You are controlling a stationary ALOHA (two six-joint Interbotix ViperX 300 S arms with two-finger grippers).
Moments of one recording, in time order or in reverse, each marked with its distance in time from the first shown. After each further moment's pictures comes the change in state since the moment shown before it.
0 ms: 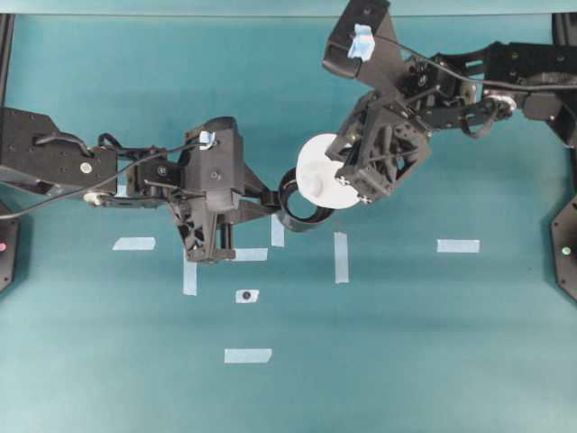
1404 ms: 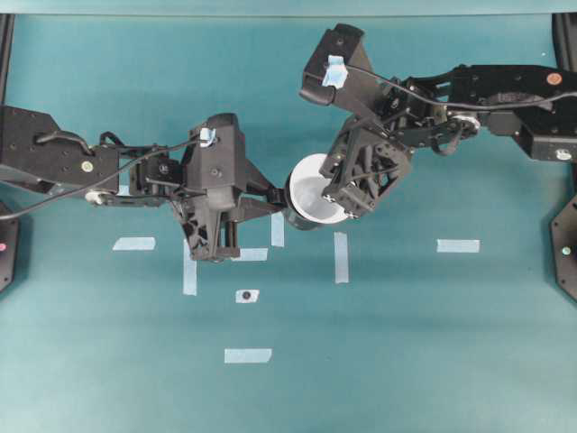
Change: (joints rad) left arm 0.000 0.000 -0.012 0.000 -0.021 0.000; right arm 0.012 0.084 0.015 0.000 -0.026 0.000
